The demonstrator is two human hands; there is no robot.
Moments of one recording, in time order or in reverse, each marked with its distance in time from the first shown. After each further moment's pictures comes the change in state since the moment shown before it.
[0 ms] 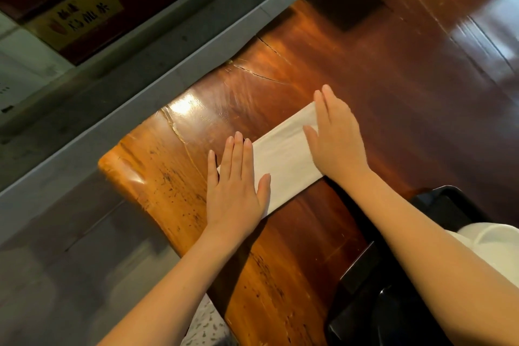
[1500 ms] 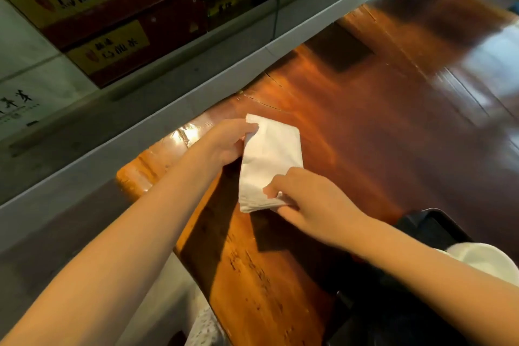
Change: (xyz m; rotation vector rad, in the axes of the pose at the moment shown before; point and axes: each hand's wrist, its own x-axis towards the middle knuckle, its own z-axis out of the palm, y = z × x) left_hand 0.109 -0.020 -0.082 -1.569 -0.508 -0.578; right_hand -0.063 -0.070 -0.102 0.335 -0.346 -0.383
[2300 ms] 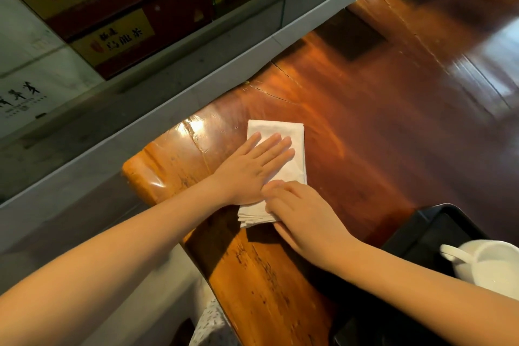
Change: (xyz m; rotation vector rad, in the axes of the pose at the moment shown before) left_hand 0.007 -0.081 -0.023 1.951 -0.139 0.942; right_hand -0.006 0.016 0.065 -0.184 0.170 -0.201
